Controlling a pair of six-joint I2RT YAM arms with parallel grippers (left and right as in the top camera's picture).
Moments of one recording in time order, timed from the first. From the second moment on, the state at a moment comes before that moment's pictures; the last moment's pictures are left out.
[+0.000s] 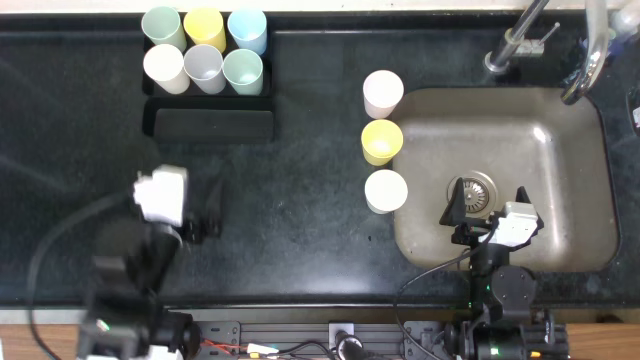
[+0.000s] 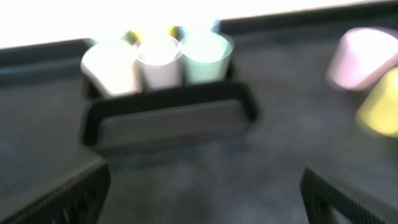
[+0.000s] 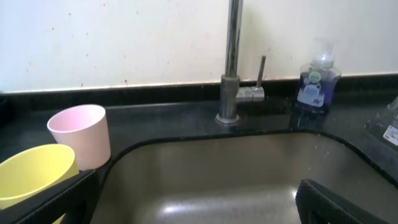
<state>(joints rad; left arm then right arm) -0.09 0.57 0.58 -0.44 0.13 0.04 0.01 0.01 0.05 -0.11 0.13 0.06</state>
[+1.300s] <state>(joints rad) -0.56 2.48 2.67 -1.39 0.16 -0.61 0.01 0.01 0.05 -0.11 0.13 0.06</state>
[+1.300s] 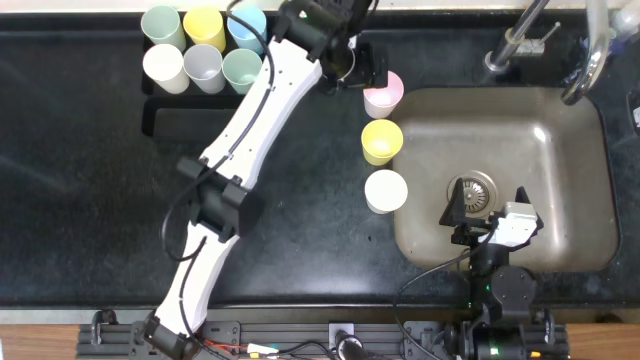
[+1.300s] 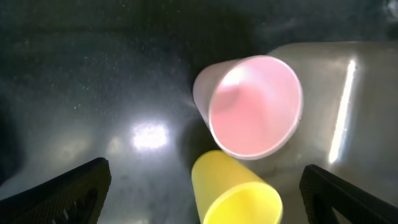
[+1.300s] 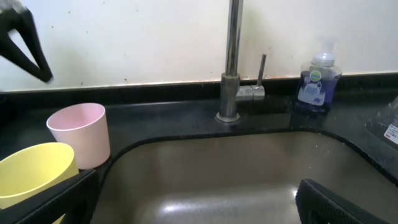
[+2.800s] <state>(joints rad) -0.51 2.52 2.67 -1.35 0.11 -0.66 0.01 0.01 0.05 -0.11 0.13 0.06</state>
